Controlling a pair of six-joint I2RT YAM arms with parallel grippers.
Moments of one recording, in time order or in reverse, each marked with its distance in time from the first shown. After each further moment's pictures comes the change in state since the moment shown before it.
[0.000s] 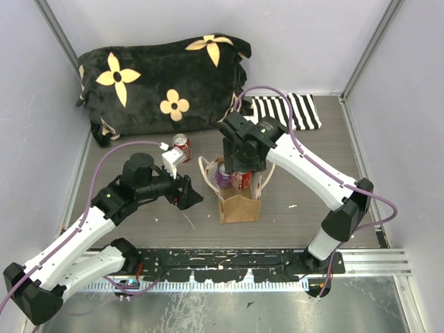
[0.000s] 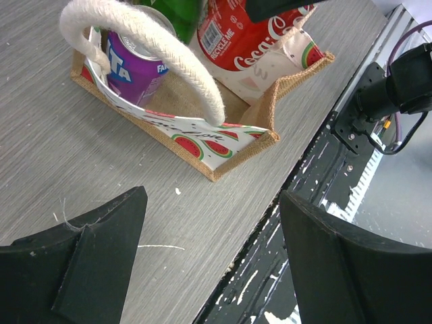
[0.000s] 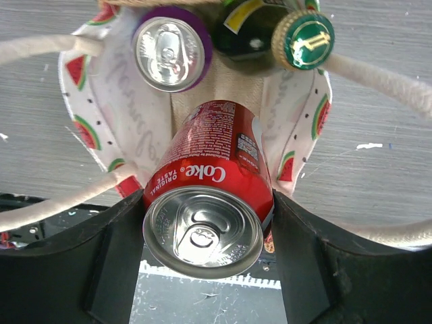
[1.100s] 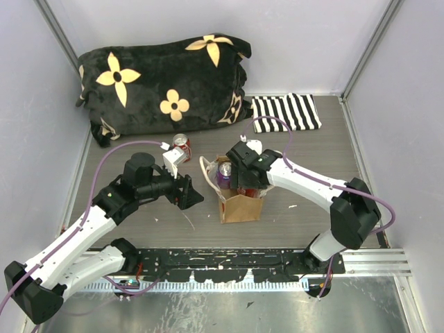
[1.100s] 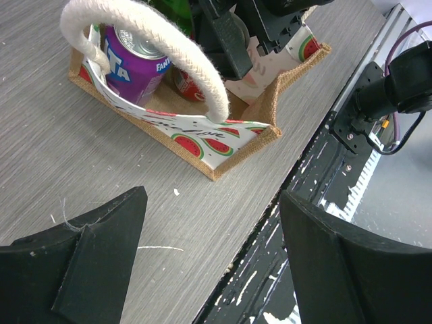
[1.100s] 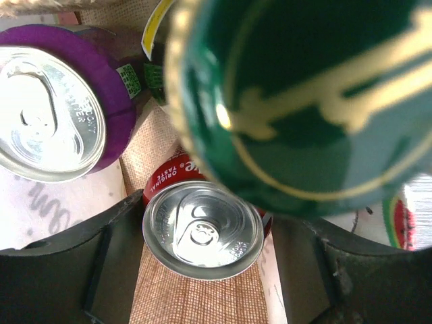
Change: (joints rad) left arm 0.000 0.016 0.000 0.012 0.008 -0.003; right arm -0.057 -0.099 -0.630 0.527 0.068 0.046
